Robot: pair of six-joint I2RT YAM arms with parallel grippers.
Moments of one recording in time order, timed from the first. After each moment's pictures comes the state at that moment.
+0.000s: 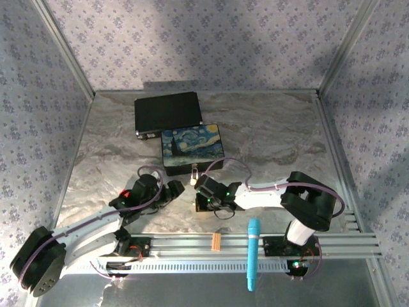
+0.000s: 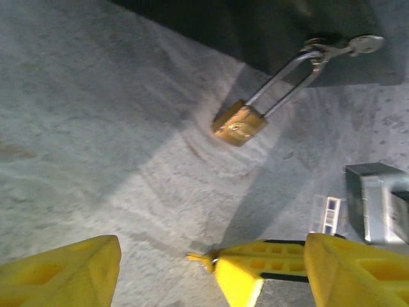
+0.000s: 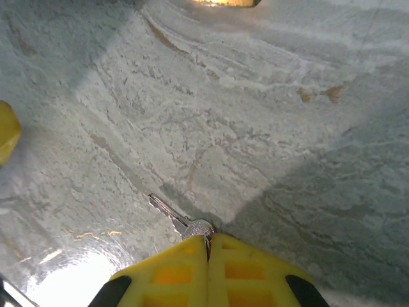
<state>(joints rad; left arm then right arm) -0.72 0.89 0.21 0.05 0.16 -1.20 1.10 1.63 0.75 -0.08 -0.07 0.98</state>
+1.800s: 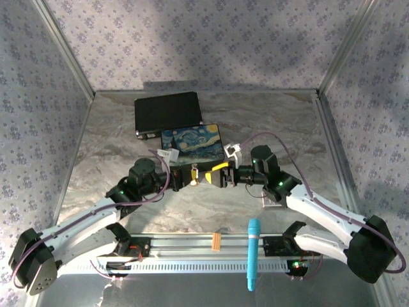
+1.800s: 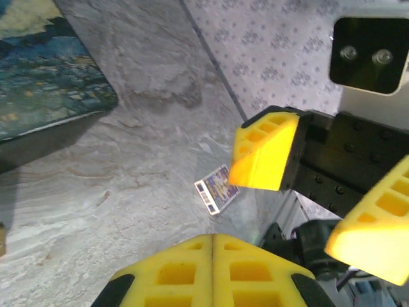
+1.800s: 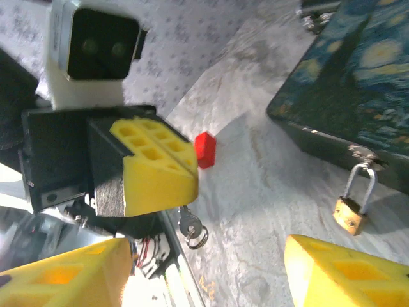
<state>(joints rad) -0.77 0.89 0.48 0.13 0.40 -0.79 0.69 1.04 0.61 0.10 -0.63 0.53</state>
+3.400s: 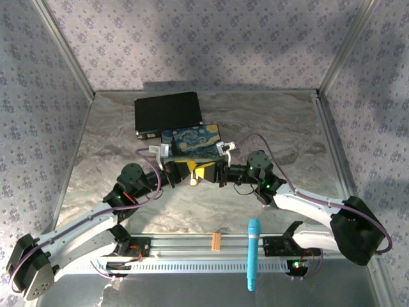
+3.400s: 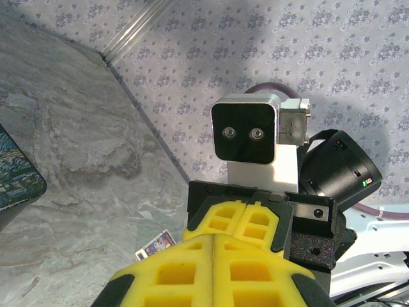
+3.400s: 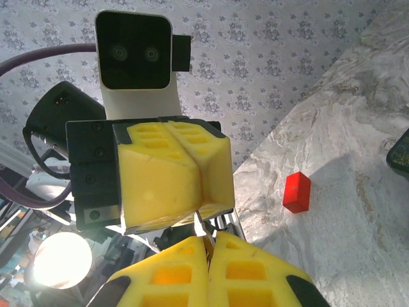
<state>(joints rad) -0.77 0.82 0.42 0.44 0.35 -0.90 0.77 1.20 0.53 0.69 -0.68 0.85</state>
